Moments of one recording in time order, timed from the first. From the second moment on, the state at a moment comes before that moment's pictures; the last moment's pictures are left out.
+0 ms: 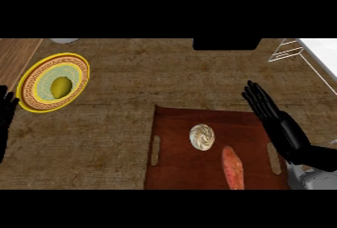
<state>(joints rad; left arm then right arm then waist) 0.02 0.63 -0.01 -1.50 0.42 0.25 -0.14 -0.12 -0.42 0.27 -1.60 -0.34 0.06 -0.21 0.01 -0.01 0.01</state>
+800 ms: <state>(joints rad) 0.06 0.59 -0.10 -1.40 0.41 0.17 -0.03 0.03 -0.18 0.45 -1.57 0.37 -0.76 0.11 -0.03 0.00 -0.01</state>
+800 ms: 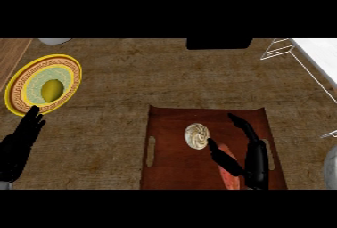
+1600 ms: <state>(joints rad) 0.04 0.57 -0.12 -1.40 0.39 0.17 0.01 0.18 -0.19 0.57 -1.70 1.09 -0.34 0.84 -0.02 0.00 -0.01</state>
